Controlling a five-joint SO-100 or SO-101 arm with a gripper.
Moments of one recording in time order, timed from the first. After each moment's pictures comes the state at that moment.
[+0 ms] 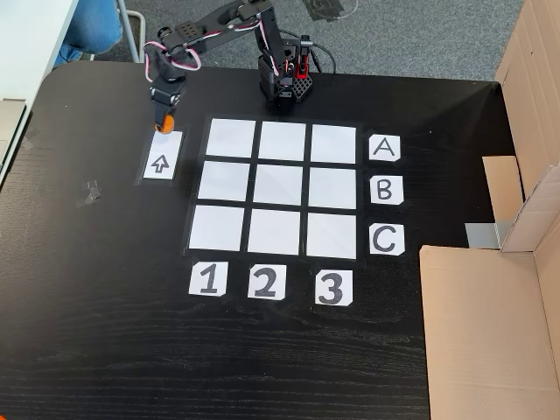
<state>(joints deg) 47.7 82.4 79.3 79.6 46.4</state>
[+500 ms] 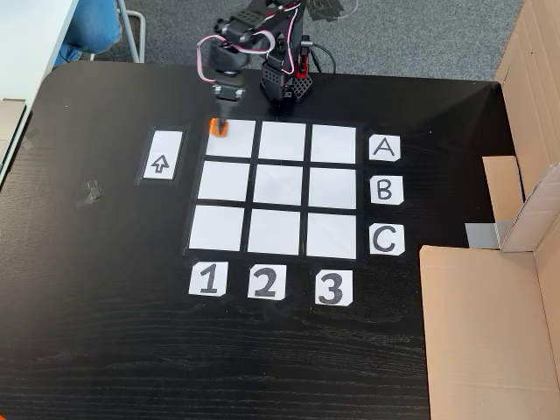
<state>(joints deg) 20.4 115.5 102.6 81.0 51.3</state>
